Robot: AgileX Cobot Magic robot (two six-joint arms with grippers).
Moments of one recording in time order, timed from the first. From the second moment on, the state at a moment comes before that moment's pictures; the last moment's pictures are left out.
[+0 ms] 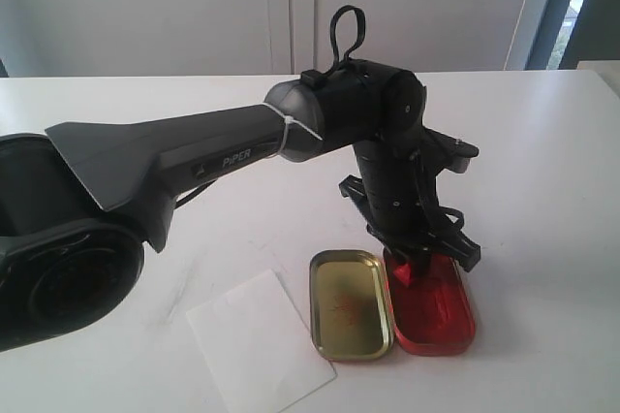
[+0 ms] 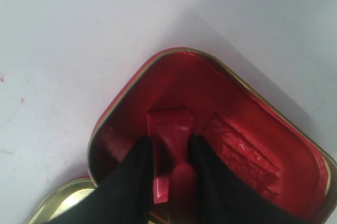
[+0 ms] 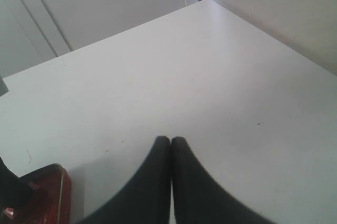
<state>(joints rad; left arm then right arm) -0.92 2.41 -2.17 -0.19 1.14 0.05 -0.14 0.00 0.00 -0.03 0.34 0.33</state>
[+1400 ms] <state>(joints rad) -0.92 2.39 -2.16 -0.17 1.15 0.05 -0.14 0.00 0.00 -0.03 0.34 0.36</state>
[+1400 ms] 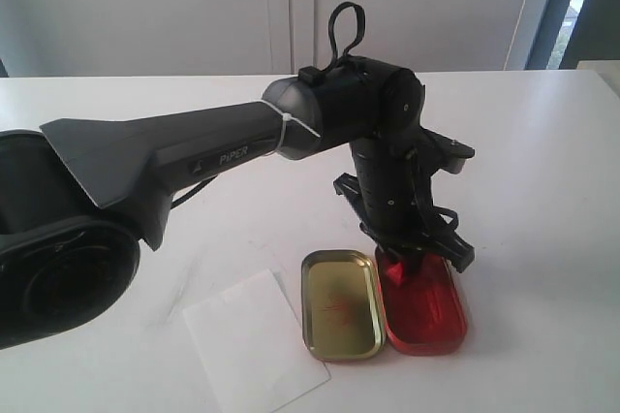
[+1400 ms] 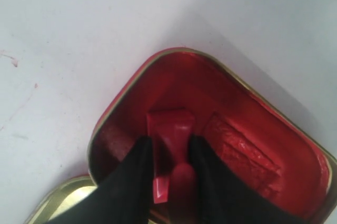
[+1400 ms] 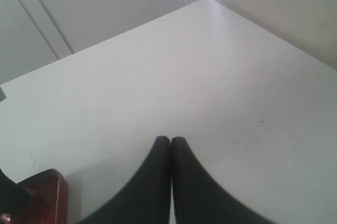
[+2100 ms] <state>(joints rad) -0.92 2.39 -2.23 -0.16 1.22 0.05 -0.14 0.00 0.00 -0.03 0.34 0.36</state>
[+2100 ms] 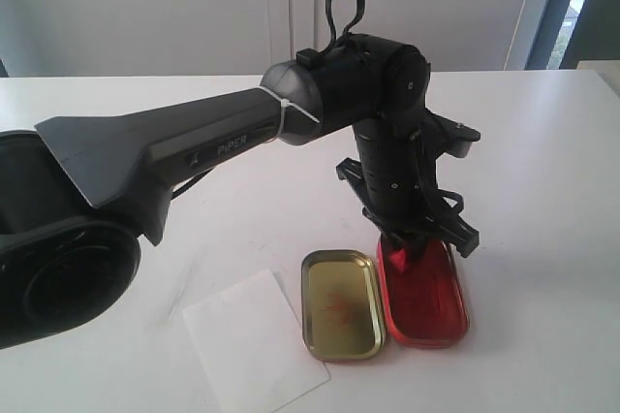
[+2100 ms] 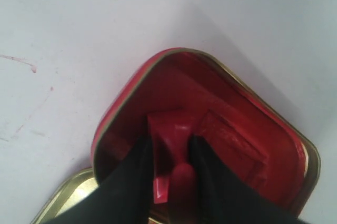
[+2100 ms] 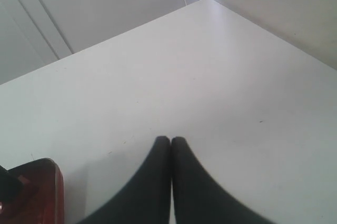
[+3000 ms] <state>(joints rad) -0.92 2.39 -2.27 -0.18 1.23 0.05 -0.14 0.00 0.00 -0.03 0.34 0.36</state>
